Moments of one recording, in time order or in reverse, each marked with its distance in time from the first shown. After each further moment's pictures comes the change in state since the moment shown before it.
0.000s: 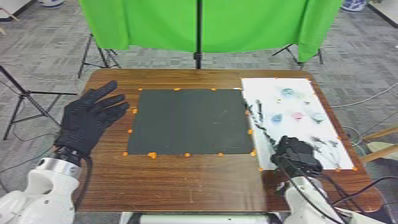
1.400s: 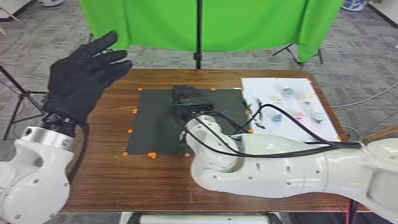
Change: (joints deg) left arm -12.0 7.1 2.1 -1.9 0.4 -2.5 4.5; right arm 56.0 -37.2 -38.5 22.7 25.6 5.8 -7.9
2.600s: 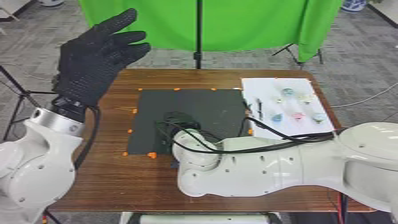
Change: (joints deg) left arm -11.3 1.5 6.8 2.0 0.0 -6.1 0.5; right arm 3.7 -6.8 -7.7 5.7 19.9 -1.8 -0.5
